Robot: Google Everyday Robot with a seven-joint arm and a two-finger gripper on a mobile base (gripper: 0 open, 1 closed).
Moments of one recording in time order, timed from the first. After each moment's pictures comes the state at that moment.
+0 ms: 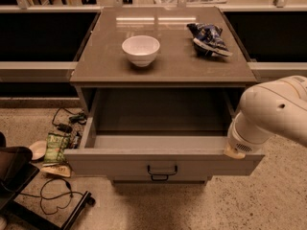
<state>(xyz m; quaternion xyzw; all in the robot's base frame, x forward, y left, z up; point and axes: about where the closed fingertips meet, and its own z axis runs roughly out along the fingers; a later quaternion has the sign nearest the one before) 0.464 -0.233 0.699 -0.53 0.84 -0.05 0.10</state>
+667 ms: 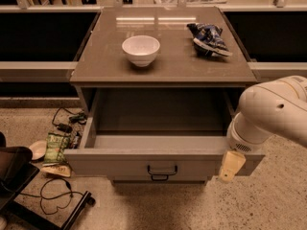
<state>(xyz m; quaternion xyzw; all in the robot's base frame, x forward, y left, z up) 0.464 -0.233 0.699 -0.53 0.84 -0.05 0.10</state>
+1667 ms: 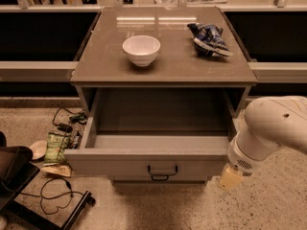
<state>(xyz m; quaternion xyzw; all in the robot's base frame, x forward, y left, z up) 0.415 -0.228 0.654 -0.51 0.86 0.05 0.05</state>
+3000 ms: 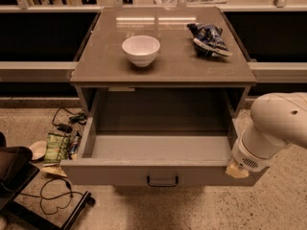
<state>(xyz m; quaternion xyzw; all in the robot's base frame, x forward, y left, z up) 0.410 -0.228 0.666 -0.51 0.86 0.05 0.05</state>
